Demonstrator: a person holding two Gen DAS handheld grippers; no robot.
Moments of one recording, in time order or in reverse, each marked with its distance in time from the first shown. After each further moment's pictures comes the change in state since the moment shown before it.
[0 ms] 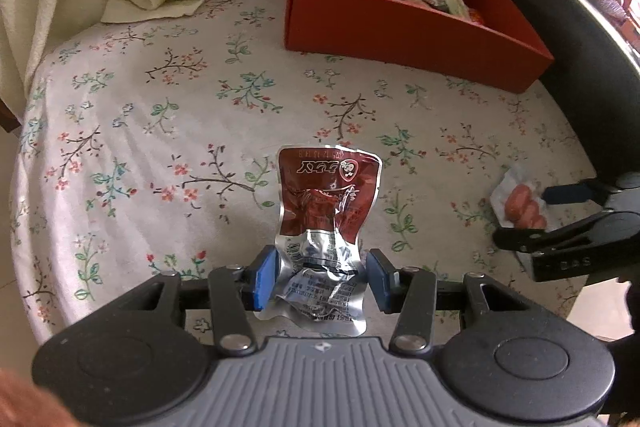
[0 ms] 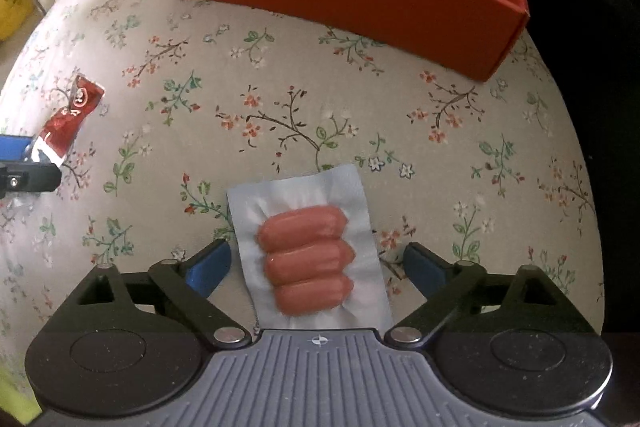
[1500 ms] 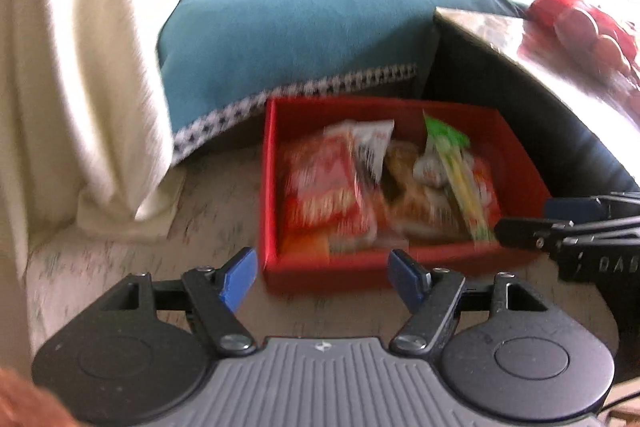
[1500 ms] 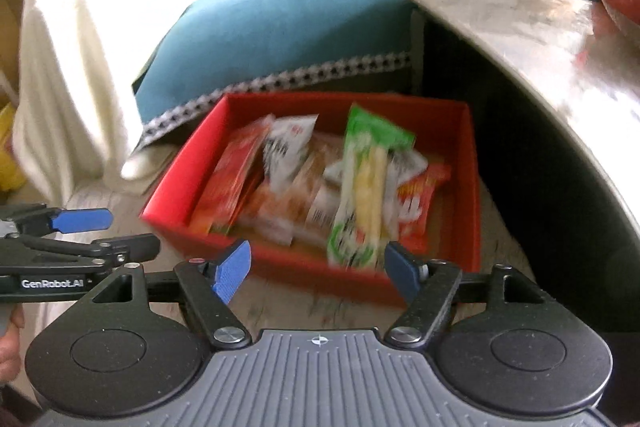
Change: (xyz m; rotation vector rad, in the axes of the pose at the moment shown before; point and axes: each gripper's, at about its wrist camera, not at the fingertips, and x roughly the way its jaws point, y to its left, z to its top) left arm -0.002 -0.025 0.143 0.094 -0.222 0.051; right arm -0.058 -0.044 0.113 0.184 -0.325 0.082
